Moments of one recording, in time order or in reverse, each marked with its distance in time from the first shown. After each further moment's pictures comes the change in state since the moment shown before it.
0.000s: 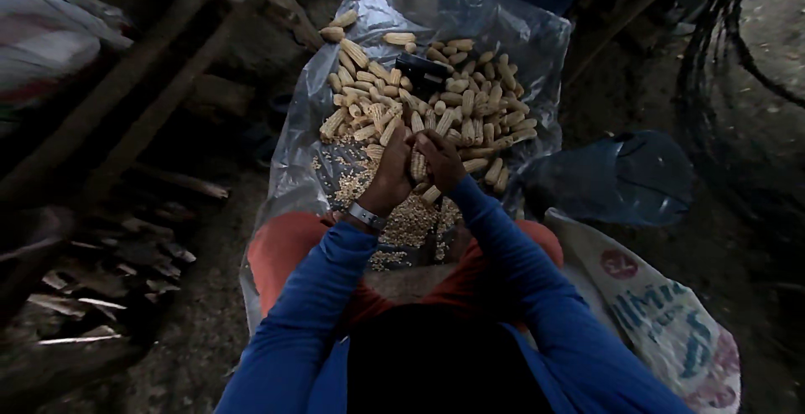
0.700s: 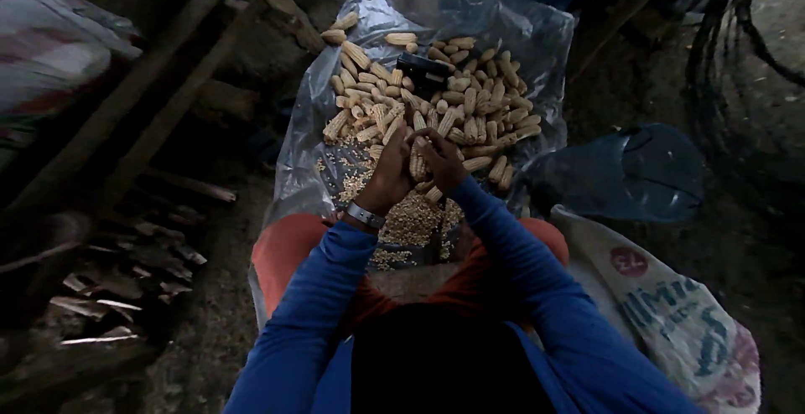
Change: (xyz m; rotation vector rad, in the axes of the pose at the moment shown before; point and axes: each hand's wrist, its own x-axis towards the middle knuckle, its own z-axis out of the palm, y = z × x) left_hand -0.008 0.007 -0.005 0.033 -0.046 -0.033; right_hand -0.006 -0.005 0.002 0.010 -0.025 -0.006
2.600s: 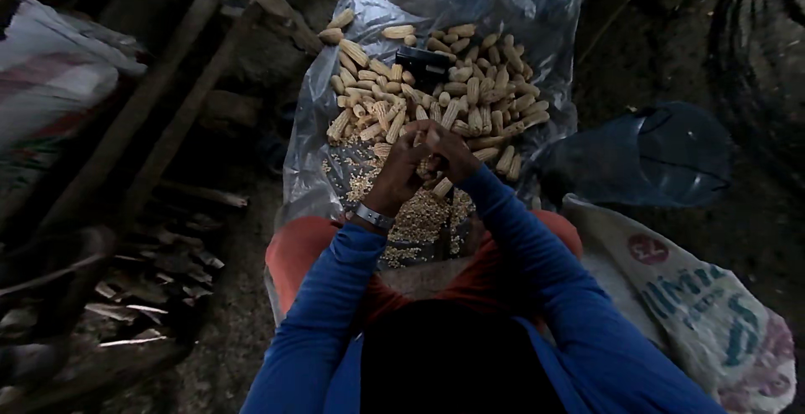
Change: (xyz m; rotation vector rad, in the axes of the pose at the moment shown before) left_hand 0.012 -0.004 0.006 -0.055 -0.095 0.063; right_hand 0.005 0.000 -0.018 0.308 -0.177 0.035
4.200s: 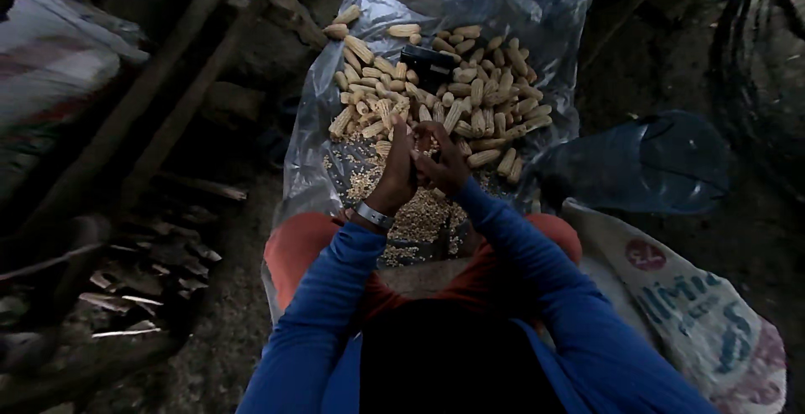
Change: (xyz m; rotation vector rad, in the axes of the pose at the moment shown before) left_hand -0.021 0.006 0.002 0.135 0.178 -0.102; right_hand -0.004 0.014 0.030 -0.307 0.174 -0.220
